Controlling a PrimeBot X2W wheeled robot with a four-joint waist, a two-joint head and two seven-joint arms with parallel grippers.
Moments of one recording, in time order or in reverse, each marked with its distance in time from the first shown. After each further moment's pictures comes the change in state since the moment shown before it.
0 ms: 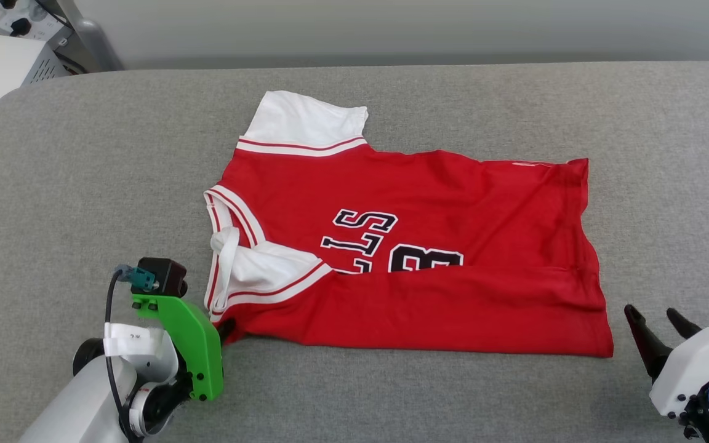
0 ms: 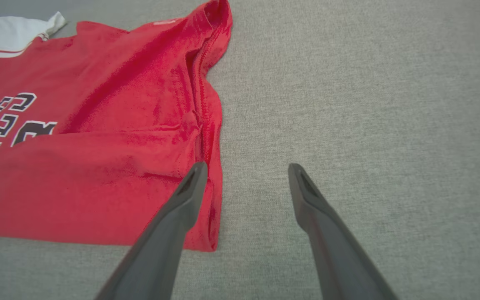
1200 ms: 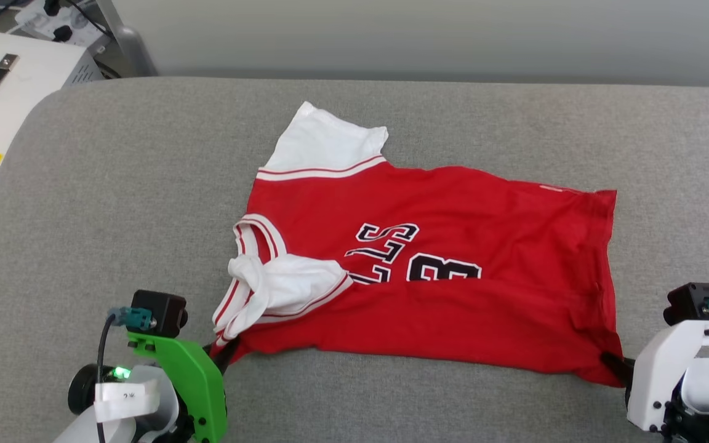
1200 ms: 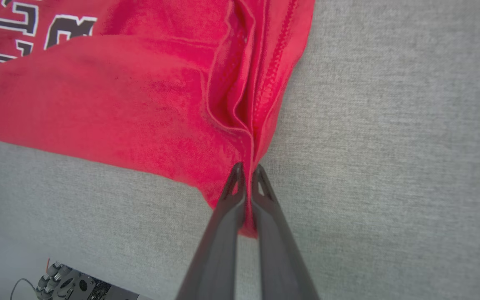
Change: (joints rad) left arm 0.167 0.077 0.012 -0.296 0.049 0.103 -0.081; right arm -0.017 0.001 0.062 -0.044 0.073 -0.001 0.438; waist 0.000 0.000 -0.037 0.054
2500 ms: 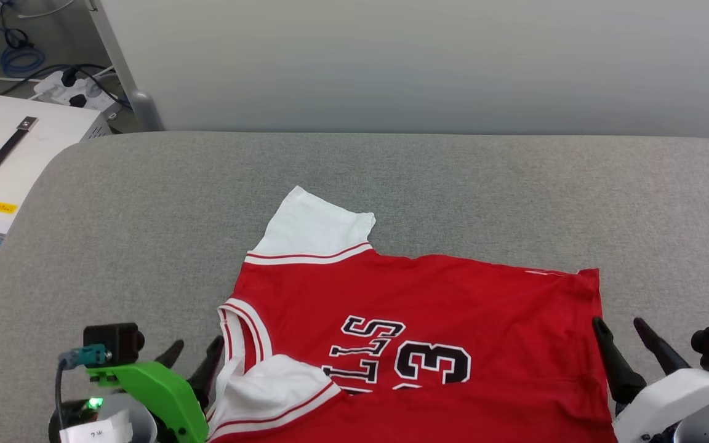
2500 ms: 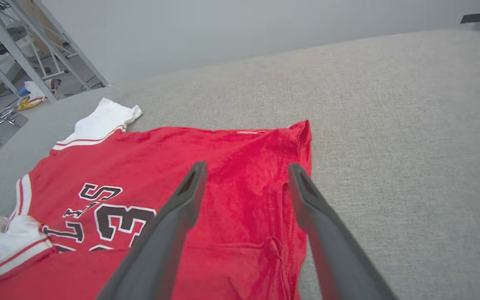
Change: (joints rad) left arm 0.115 -0.045 0.087 0.079 -0.058 0.021 -0.225; right arm 0.150 0.080 0.007 -0.064 -0.086 0.000 -0.603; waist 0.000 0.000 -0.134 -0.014
